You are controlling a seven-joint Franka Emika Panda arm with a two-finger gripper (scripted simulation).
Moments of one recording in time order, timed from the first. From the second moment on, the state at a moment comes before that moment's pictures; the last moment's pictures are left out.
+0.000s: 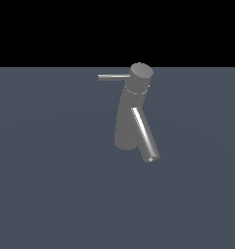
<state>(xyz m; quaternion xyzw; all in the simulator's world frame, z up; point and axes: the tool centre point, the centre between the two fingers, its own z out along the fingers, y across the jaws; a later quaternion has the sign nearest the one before) -0.228 0.013 0.434 -0.98 0.16 -0.04 0.07</state>
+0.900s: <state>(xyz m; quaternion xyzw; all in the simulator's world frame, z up) -0.167 0.035 0.366 -0.92 0.35 -0.10 0.14</state>
